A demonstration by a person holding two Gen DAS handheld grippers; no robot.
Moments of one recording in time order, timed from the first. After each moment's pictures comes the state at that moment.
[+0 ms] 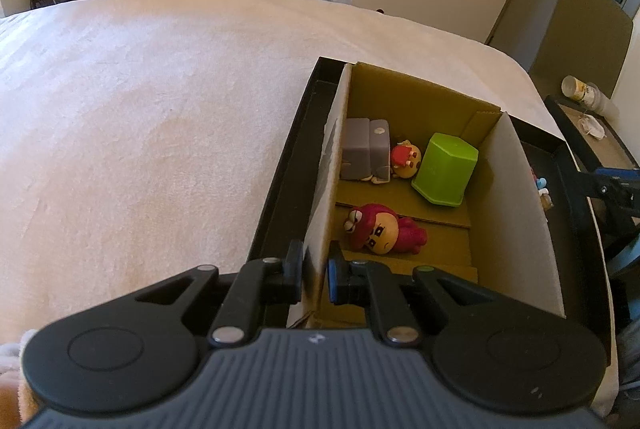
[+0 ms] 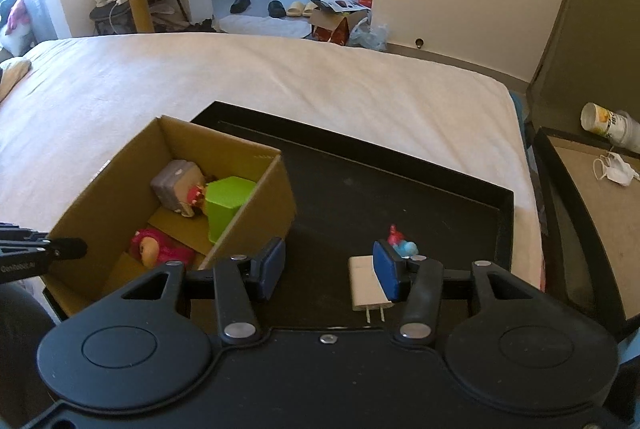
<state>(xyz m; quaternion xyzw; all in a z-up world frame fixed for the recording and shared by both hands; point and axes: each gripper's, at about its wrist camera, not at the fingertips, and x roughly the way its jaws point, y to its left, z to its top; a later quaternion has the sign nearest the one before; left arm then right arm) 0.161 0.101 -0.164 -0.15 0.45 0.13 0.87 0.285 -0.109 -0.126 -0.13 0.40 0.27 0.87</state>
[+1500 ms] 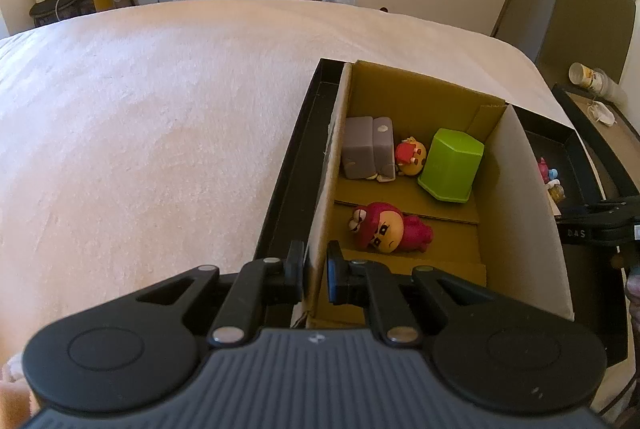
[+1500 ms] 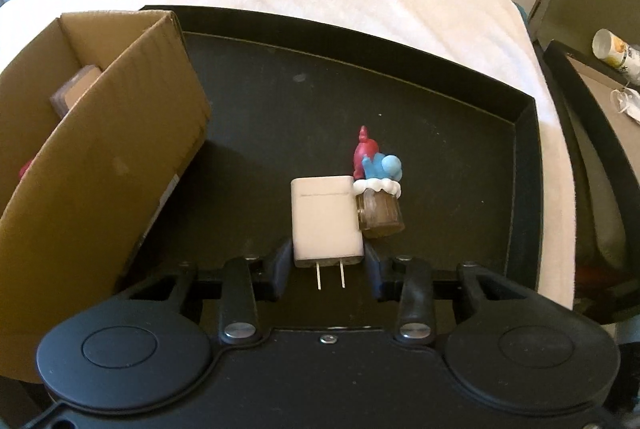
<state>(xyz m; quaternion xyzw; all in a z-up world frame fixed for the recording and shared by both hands) 0.162 0.091 -0.161 -0.12 0.45 0.14 0.87 0.326 -0.115 -0.221 -0.16 0.48 0.23 0.83</state>
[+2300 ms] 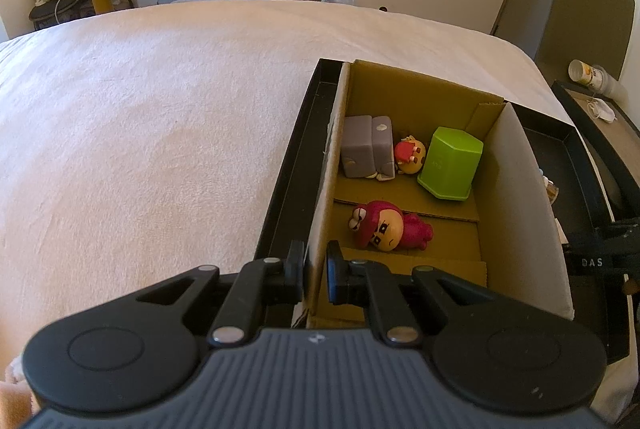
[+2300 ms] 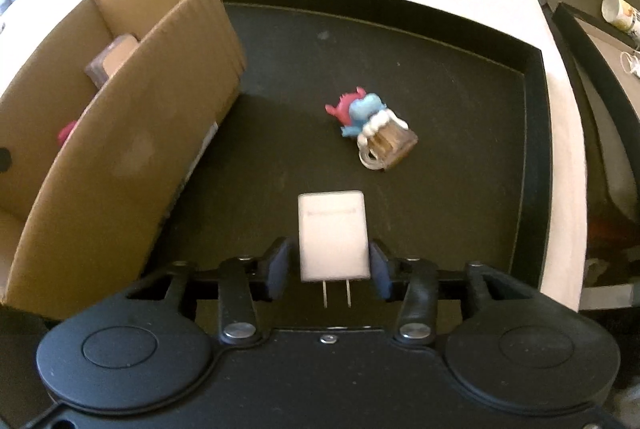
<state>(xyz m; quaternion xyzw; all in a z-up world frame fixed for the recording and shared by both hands) 0.161 0.090 -0.160 -0.11 0.45 0.14 0.87 0.304 -0.125 -0.212 -0.13 0.52 0.25 0.80</state>
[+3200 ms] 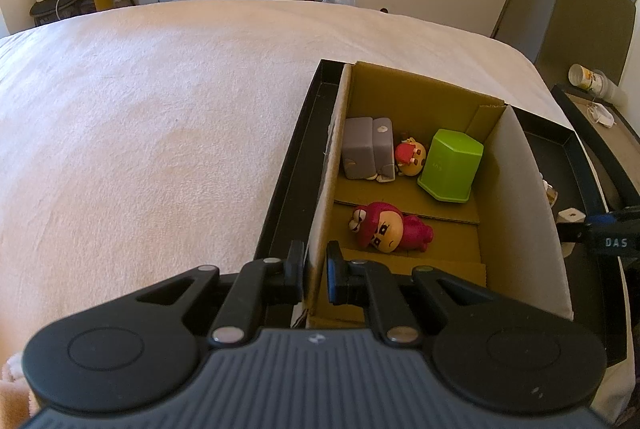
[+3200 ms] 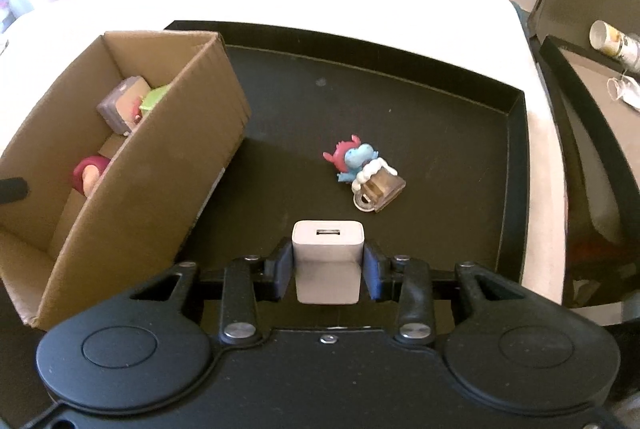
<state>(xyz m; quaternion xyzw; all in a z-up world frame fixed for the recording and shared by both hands) 0.163 0.090 -0.159 -0.12 0.45 0.14 0.87 0.287 -0.128 -0.184 -0.12 0.49 0.25 0.83</state>
